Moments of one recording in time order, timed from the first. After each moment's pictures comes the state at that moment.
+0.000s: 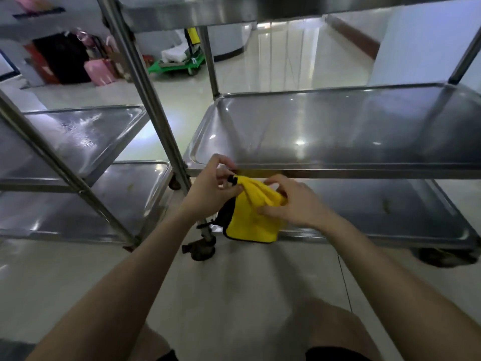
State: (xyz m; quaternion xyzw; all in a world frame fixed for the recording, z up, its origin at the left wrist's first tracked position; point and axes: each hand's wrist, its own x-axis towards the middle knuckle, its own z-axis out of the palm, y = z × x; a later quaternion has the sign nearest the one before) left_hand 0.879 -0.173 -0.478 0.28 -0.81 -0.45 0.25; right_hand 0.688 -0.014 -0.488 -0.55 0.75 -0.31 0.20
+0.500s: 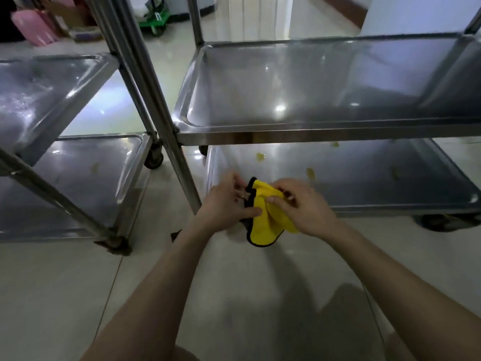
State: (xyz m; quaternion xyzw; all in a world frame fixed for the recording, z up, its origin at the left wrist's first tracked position) left_hand 0.886 -0.193 -0.601 0.30 -0.84 -0.42 0.14; right_hand 0.715 -0.040 -0.602 -0.55 0.75 -0.34 0.14
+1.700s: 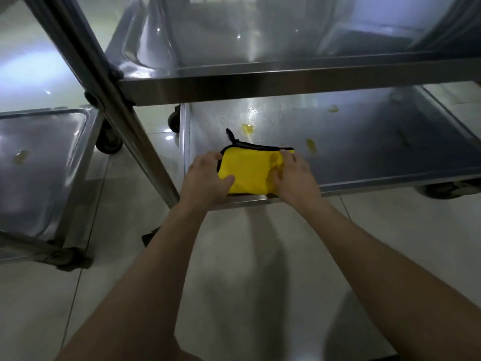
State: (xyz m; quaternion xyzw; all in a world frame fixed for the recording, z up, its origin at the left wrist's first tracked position) left_hand 0.837 -0.268 -0.697 0.36 -0.88 -0.29 0.09; right_hand 0.659 -0.121 -0.751 -0.35 0.92 -0.17 0.10
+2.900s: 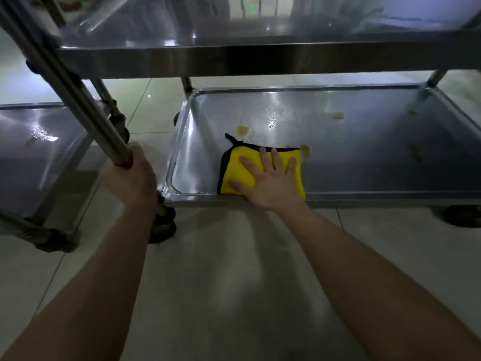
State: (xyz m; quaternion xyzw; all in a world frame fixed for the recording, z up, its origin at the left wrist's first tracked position) left_hand 0.859 -0.296 -0.729 0.59 -0.45 -0.36 0.56; right_hand 0.627 -0.136 -0.799 -0.49 0.86 -0.07 0.08
